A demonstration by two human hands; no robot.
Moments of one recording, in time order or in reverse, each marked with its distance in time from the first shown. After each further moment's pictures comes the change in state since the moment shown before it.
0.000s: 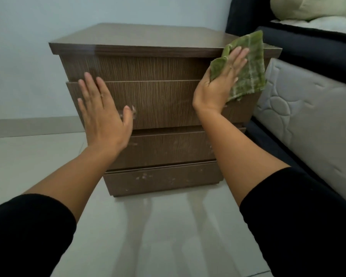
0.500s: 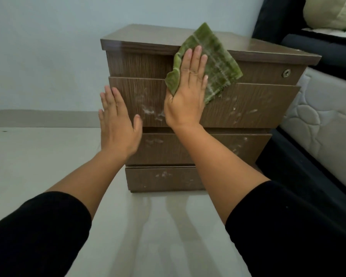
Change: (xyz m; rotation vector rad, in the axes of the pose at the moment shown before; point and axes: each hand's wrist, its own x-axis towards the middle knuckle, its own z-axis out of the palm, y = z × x) left_hand -0.011 -0.055 -0.001 -0.113 -0.070 -0.071; right_hand -0.088 -0.063 0.053 -0.166 -0.281 -0.352
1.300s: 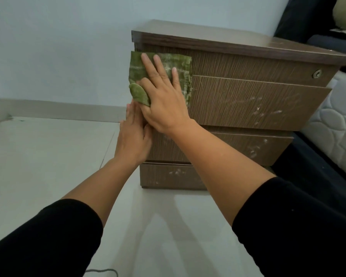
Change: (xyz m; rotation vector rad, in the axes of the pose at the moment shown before) left_hand -0.018 -0.034 0.004 -0.304 -0.078 0.052; right_hand -0.018 -0.050 0.035 -0.032 -0.359 -0.478
